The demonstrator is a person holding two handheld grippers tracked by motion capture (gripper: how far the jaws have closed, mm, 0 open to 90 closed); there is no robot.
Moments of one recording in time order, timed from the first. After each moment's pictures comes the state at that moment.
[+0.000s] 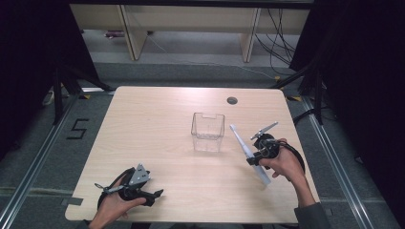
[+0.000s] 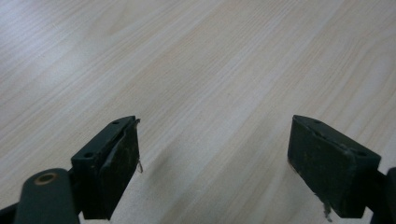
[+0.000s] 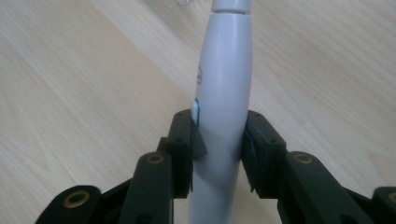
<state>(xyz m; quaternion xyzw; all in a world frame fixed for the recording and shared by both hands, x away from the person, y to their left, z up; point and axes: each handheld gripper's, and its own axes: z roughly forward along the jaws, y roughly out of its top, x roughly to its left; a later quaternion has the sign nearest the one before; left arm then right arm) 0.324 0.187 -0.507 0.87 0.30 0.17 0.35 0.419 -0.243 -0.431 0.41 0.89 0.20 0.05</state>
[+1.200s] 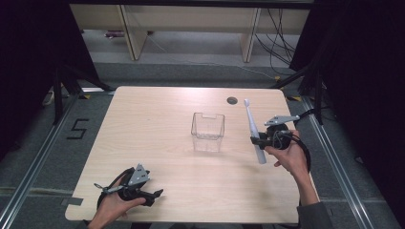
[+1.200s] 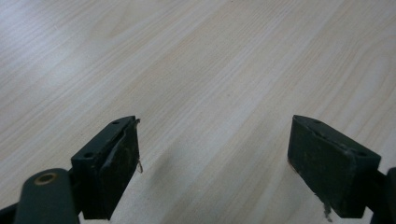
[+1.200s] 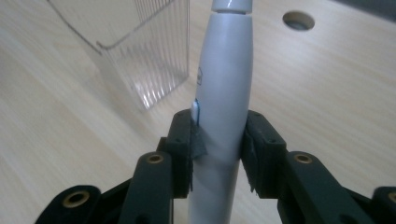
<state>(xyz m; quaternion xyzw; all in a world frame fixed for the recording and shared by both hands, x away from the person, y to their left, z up) 0.323 0.187 -0.506 0.87 0.30 0.17 0.36 0.427 -0.266 -0.407 0.41 0.82 0.35 0.16</state>
